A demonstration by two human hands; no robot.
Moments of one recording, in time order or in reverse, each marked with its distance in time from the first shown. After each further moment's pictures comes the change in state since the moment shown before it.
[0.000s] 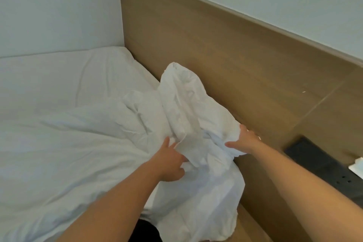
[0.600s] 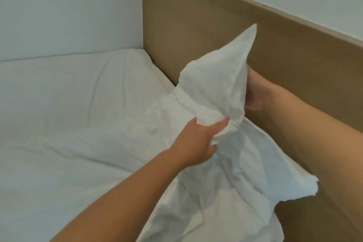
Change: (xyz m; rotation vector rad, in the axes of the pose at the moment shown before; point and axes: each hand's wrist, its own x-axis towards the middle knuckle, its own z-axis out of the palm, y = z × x) left_hand 0.073 -0.091 -0.089 -0.296 0.541 0.003; right_hand 0.070 -0.218 -0.135 1.112 -0.518 -0.542
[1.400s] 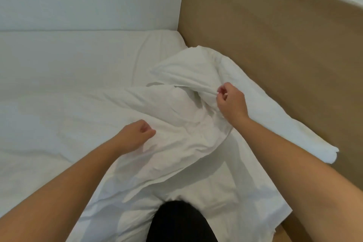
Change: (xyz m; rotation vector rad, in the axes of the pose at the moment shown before) left_hand -0.237 -0.101 -0.040 -0.367 -0.046 -0.875; right_hand -0.023 0.145 0.129 -0.868 0.534 -0.453
